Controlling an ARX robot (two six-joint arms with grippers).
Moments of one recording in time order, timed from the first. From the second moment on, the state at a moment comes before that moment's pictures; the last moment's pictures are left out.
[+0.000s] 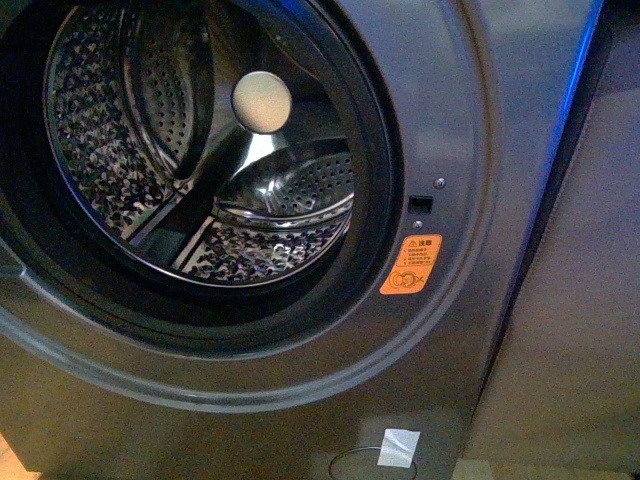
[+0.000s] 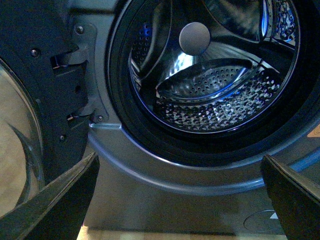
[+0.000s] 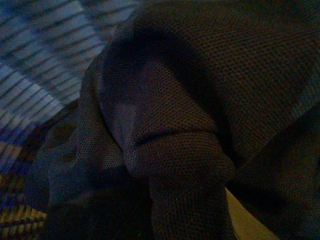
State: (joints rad) left arm 0.00 0.00 0.02 0.00 0.00 0.00; right arm -1.16 2.50 1.27 0.44 -0.58 -0.12
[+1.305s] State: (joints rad) left arm 0.00 0.00 0.02 0.00 0.00 0.00; right arm 0.02 1.41 2.07 -0.19 -0.43 0.15
